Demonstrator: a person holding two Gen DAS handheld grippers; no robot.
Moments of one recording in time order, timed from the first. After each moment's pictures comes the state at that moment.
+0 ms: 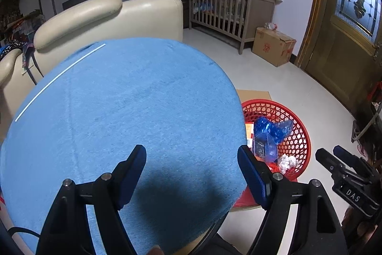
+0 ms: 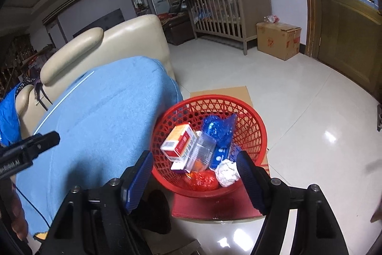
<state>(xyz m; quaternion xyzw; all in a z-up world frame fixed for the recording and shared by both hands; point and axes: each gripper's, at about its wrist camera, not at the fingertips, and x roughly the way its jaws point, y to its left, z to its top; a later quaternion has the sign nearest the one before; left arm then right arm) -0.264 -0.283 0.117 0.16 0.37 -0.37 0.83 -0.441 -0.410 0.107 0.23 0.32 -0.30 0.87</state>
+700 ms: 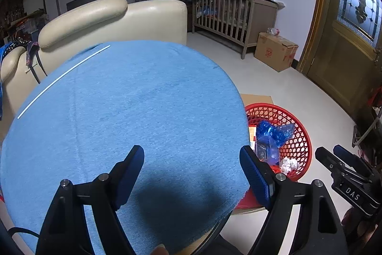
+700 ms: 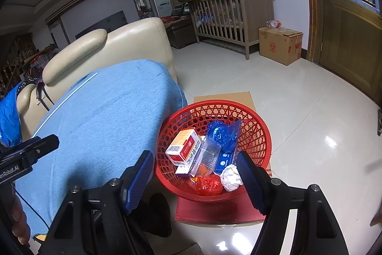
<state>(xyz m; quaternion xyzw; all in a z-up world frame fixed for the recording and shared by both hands) -0.263 -0.272 0.116 0.15 0.37 -0.37 0.84 -0.434 -0.404 0.111 0.22 0.32 -0.30 0.87</state>
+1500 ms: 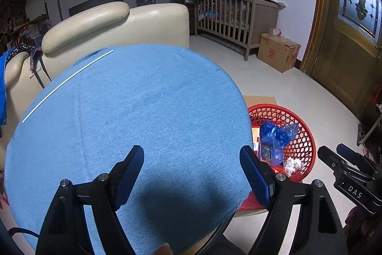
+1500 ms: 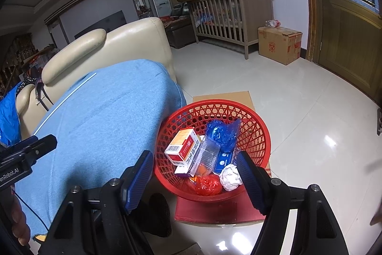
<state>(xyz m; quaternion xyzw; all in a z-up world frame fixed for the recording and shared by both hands) -0.268 -0.270 0.118 0.16 0.35 -0.36 0.85 -0.434 -0.403 0.110 0.22 0.32 -0.31 0.87</state>
